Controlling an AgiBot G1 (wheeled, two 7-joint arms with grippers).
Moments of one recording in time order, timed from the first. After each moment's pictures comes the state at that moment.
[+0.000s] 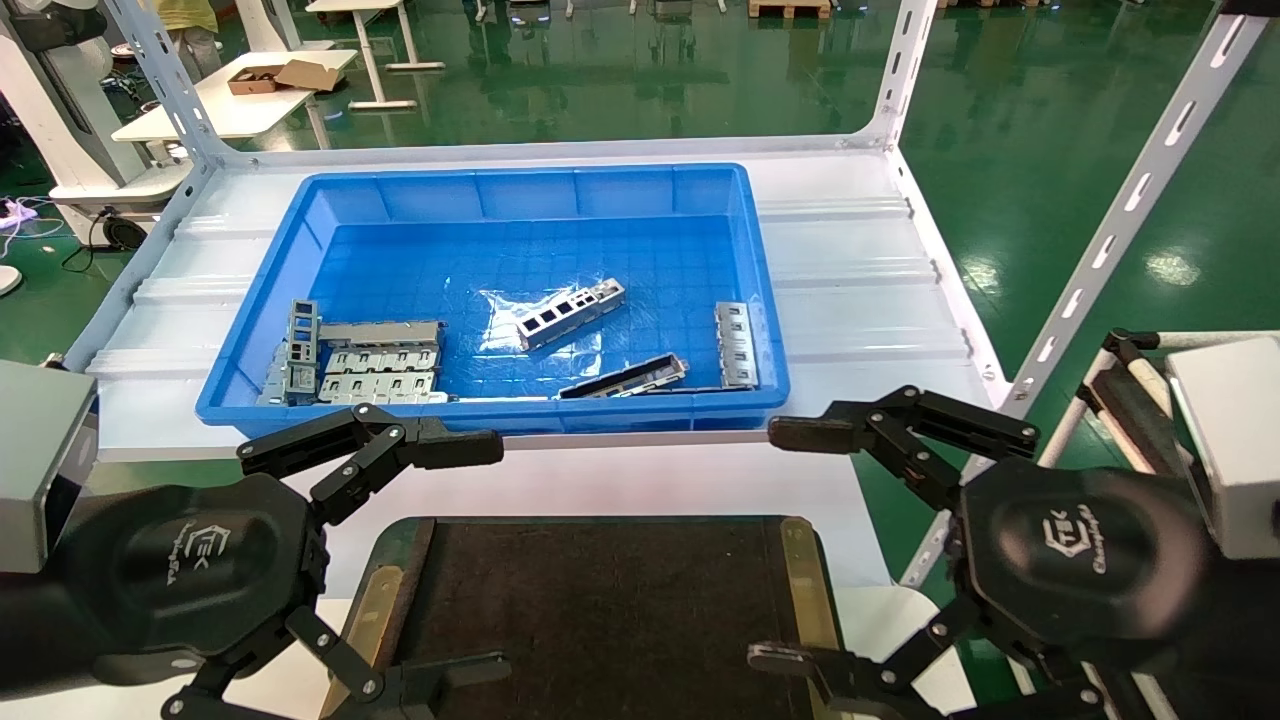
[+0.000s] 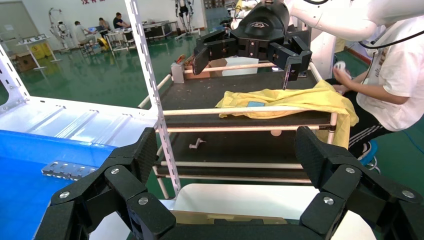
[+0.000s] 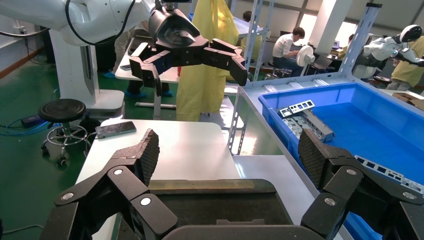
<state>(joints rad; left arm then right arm) -1.08 0.61 0.28 -1.28 0.73 1.49 -0.19 1.09 -0.59 -0.34 1.28 -0.69 -1.47 0.15</state>
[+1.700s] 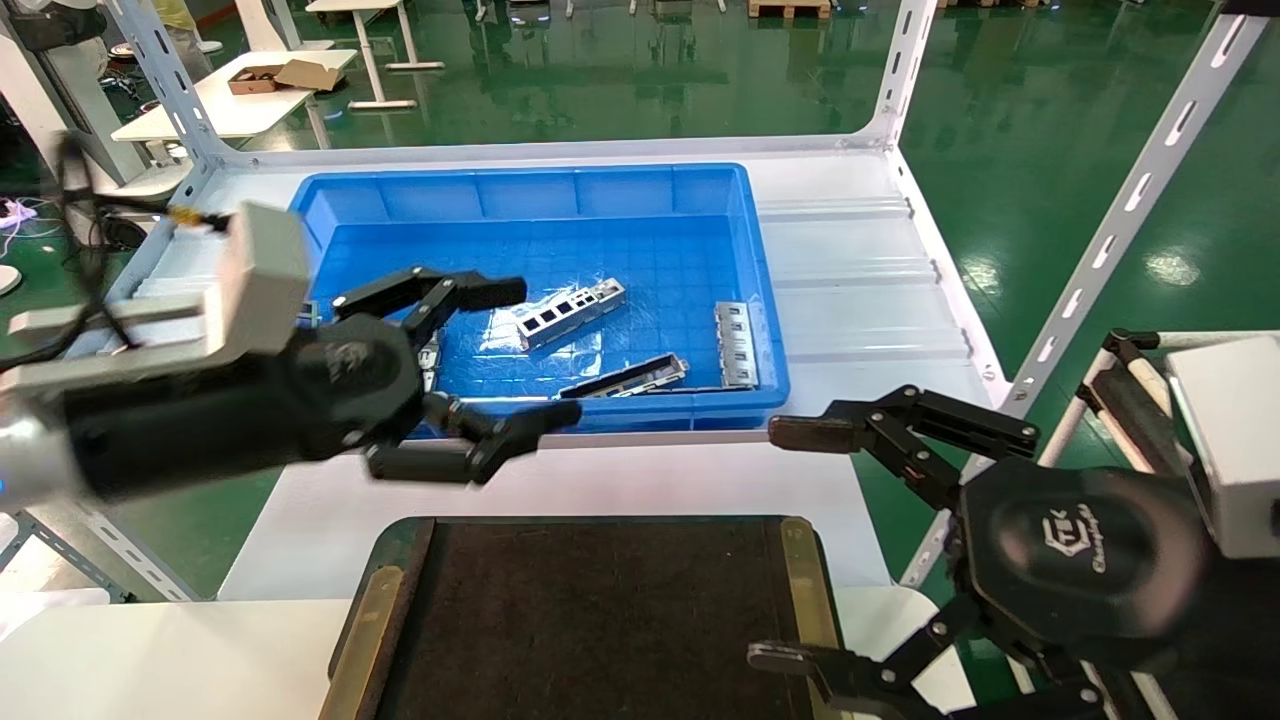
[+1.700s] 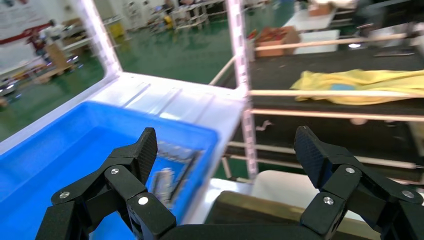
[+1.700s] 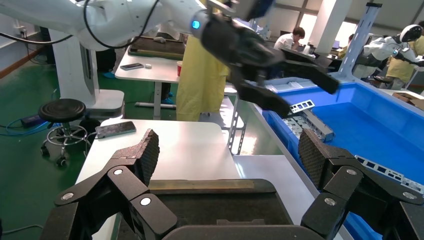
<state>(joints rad) -1.26 0.78 0.37 -1.19 1.02 1.21 -0.24 1.09 -0.59 -0.35 1.28 -0.69 -1.47 0.15</state>
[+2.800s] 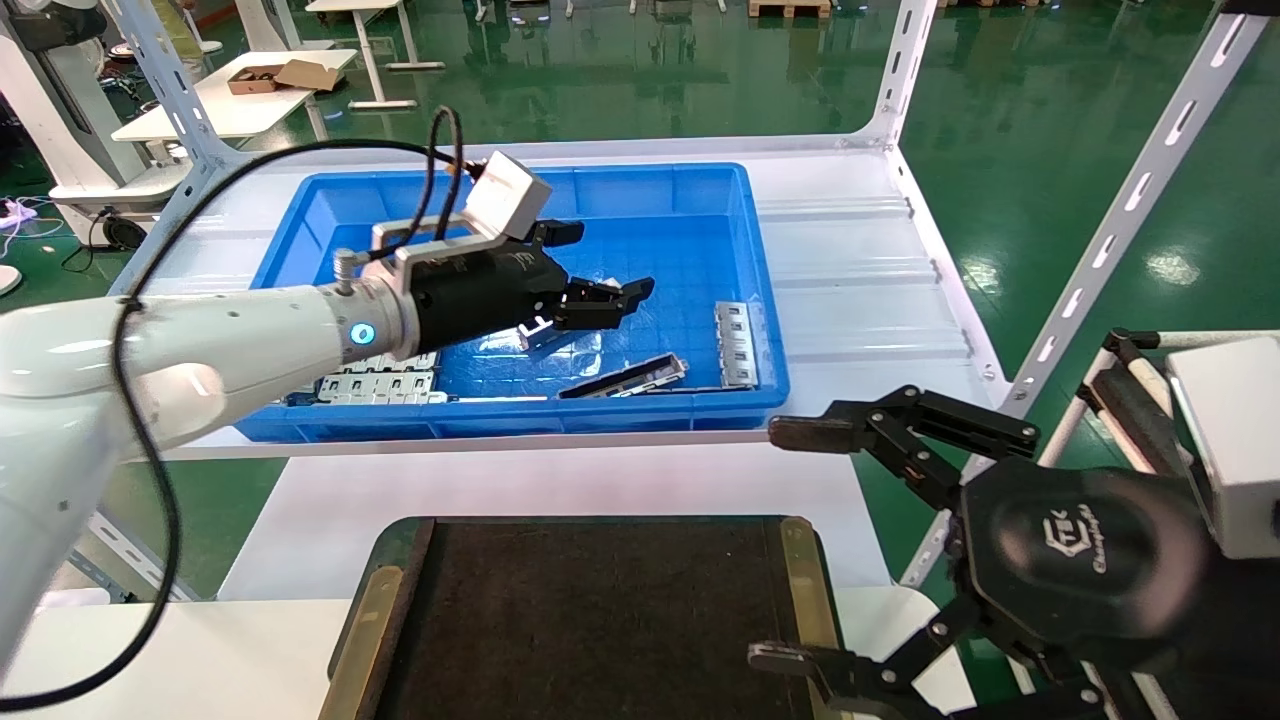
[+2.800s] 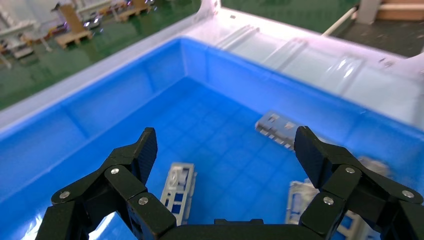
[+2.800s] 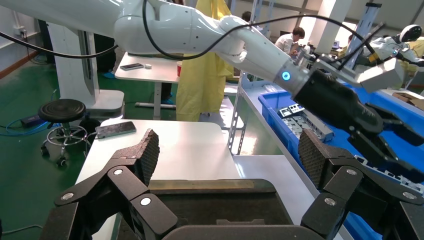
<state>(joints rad) -1.61 1.27 0.50 -0.35 1.29 0.87 0.03 1.09 -0.59 -0.35 1.28 -0.69 -1.47 0.15</state>
